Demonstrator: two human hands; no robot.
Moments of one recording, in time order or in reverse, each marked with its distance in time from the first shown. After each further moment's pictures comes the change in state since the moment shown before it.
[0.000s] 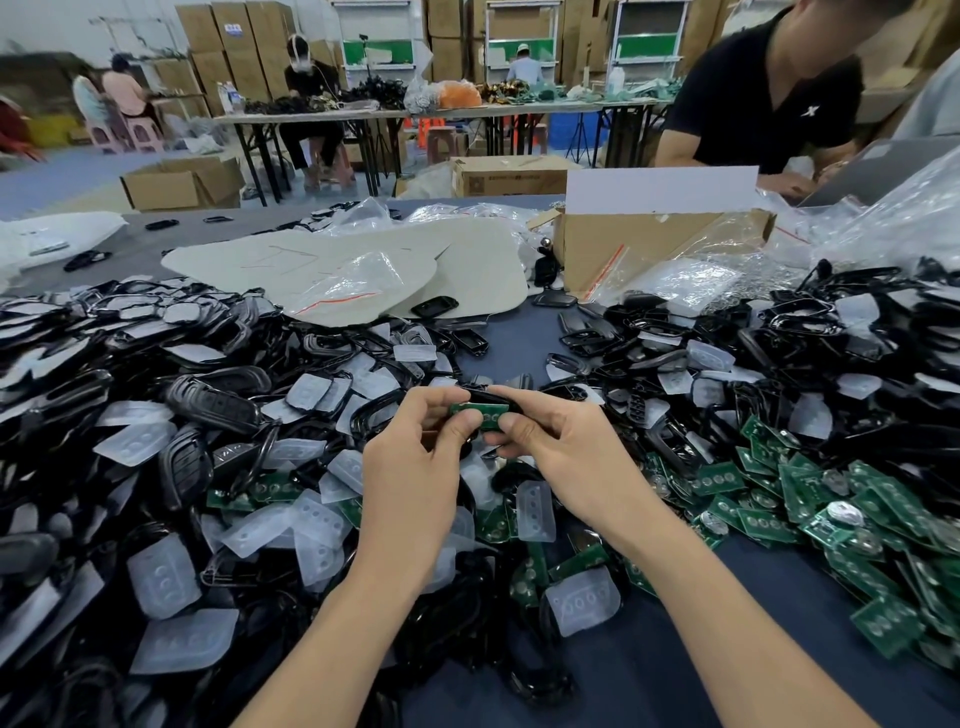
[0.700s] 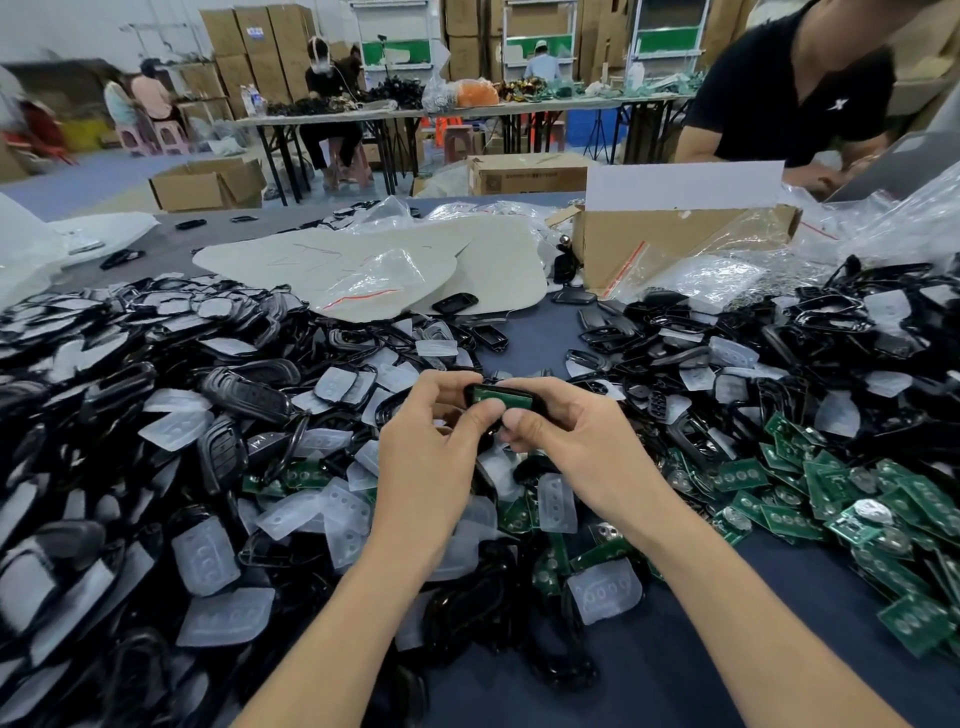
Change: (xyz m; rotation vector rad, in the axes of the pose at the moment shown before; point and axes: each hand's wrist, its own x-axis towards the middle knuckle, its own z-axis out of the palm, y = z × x) left_hand 0.003 0.006 -0.009 0.017 0.000 -0.059; right_hand -0.002 -0.008 0.008 0.147 -0.024 -0.060
